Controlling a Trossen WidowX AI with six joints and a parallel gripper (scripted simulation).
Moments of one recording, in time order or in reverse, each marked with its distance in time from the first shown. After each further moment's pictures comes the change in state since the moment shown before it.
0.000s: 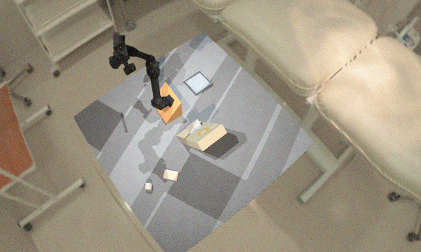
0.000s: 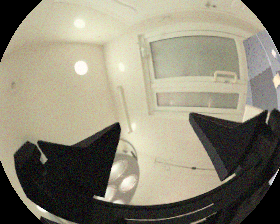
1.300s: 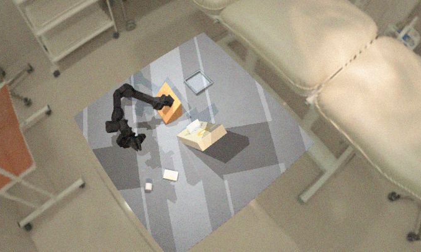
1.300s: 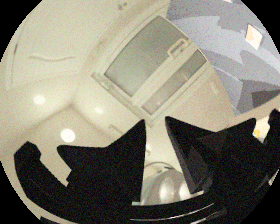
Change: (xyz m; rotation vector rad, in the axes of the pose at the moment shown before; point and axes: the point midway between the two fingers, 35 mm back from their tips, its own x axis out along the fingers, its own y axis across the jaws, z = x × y) arm 0.133 -0.375 0.192 0.685 -0.152 -0.341
